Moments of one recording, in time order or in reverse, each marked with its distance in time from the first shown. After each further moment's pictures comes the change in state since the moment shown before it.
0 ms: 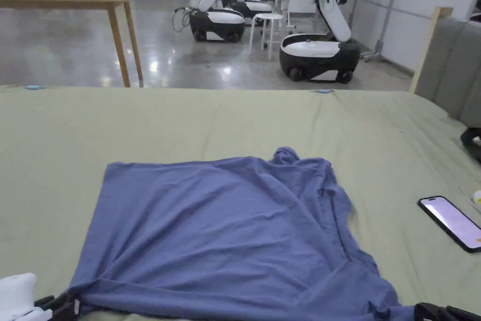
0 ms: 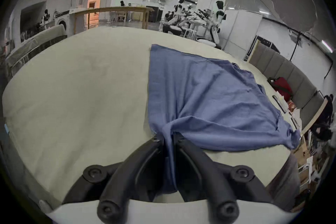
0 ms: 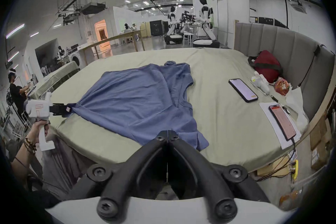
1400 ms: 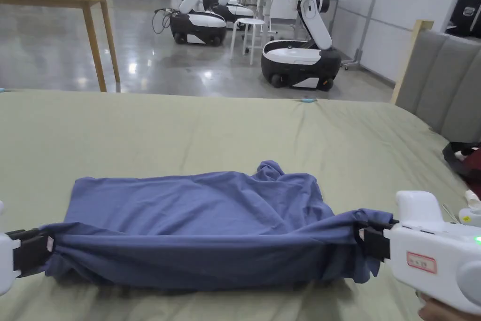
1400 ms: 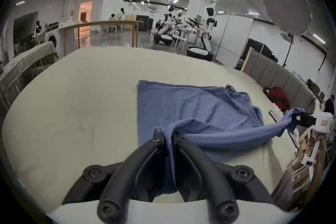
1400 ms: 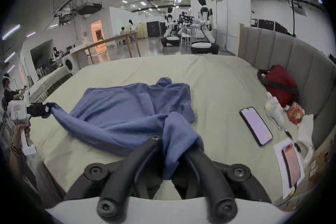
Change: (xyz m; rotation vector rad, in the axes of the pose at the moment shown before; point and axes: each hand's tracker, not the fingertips) left arm 0.022 0.133 -0.031 0.050 -0.047 -0.075; right arm 0.020 0.129 -0.146 0.007 -0.029 0.006
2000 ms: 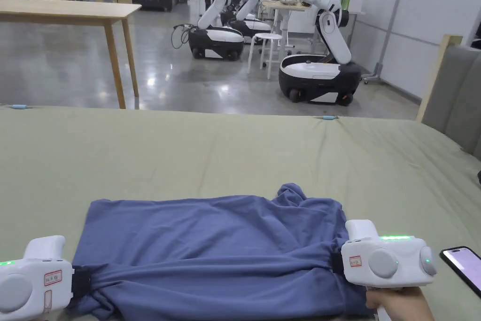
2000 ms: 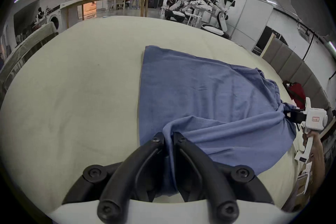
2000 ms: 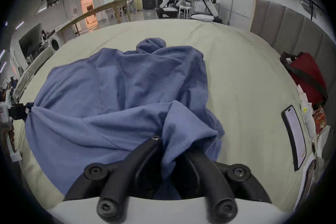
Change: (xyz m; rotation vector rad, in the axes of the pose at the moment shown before) left arm -0.020 -0.008 -0.108 -0.192 0.079 0.061; right arm 0.009 -0.001 -0.196 -0.250 -0.051 0.026
